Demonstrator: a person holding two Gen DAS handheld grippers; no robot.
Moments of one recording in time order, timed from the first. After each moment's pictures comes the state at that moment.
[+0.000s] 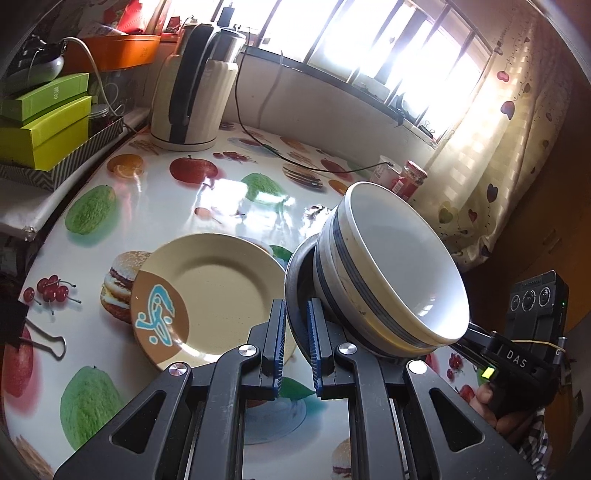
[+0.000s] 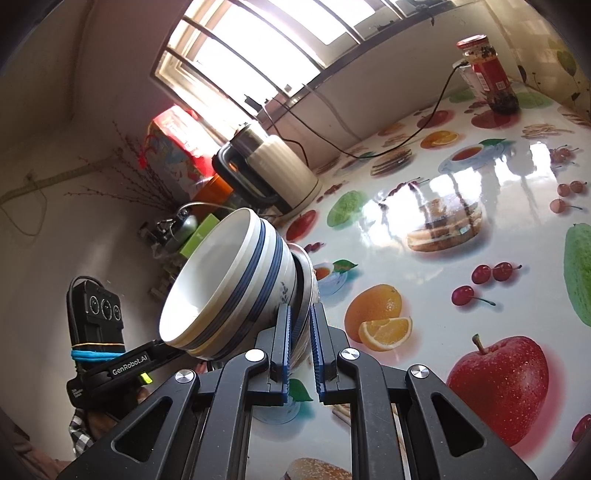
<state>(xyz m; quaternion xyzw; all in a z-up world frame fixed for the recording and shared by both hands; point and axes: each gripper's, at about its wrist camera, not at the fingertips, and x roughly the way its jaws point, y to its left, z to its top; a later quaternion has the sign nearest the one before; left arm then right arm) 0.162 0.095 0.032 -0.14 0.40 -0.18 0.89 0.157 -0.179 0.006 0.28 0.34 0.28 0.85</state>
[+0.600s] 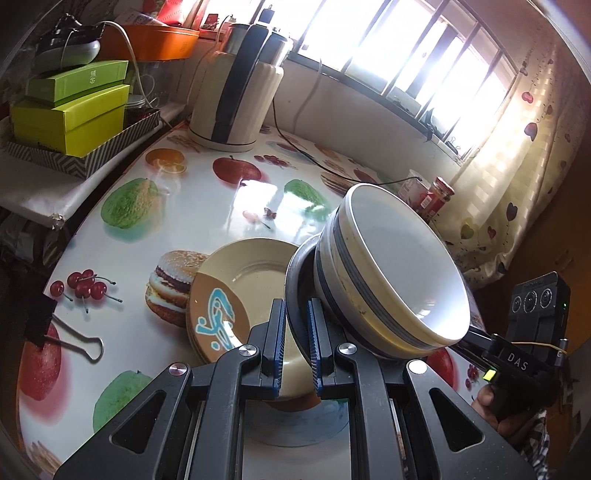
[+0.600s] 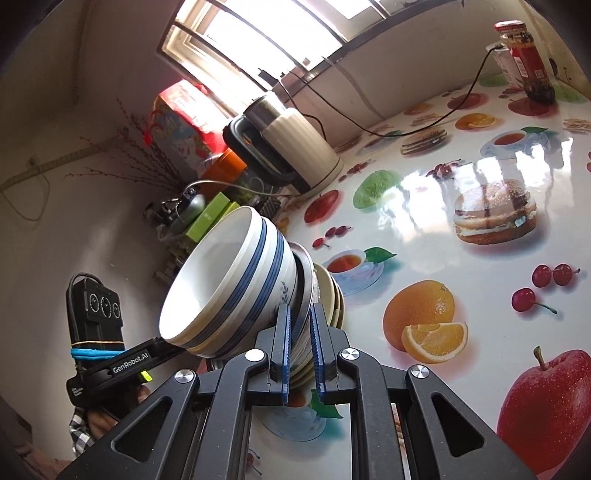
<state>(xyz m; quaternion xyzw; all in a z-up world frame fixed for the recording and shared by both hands) 0.166 0.137 0.021 -0.16 0.40 -0.14 0.89 0.182 -0.135 -0.001 0.26 0.36 0.31 0.84</state>
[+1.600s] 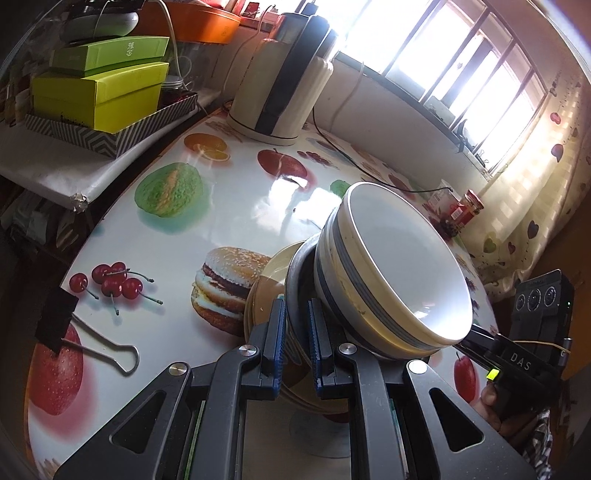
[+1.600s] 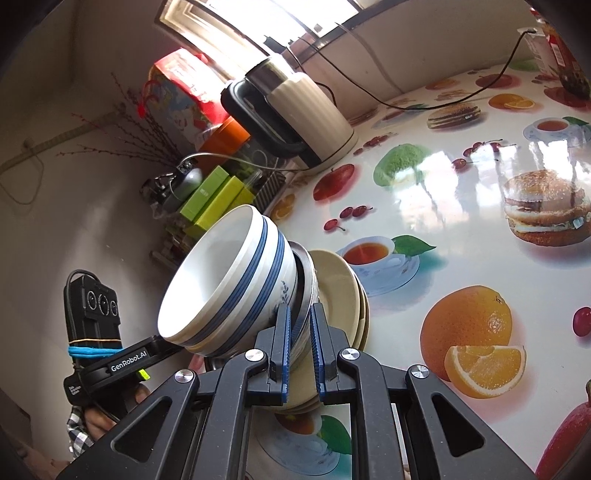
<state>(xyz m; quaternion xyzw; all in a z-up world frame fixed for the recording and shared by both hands) 0.178 0.174 -0.003 -0.19 0.42 -0.10 0.88 0.213 -0.093 -0.015 0.24 0.40 0.33 0.82</state>
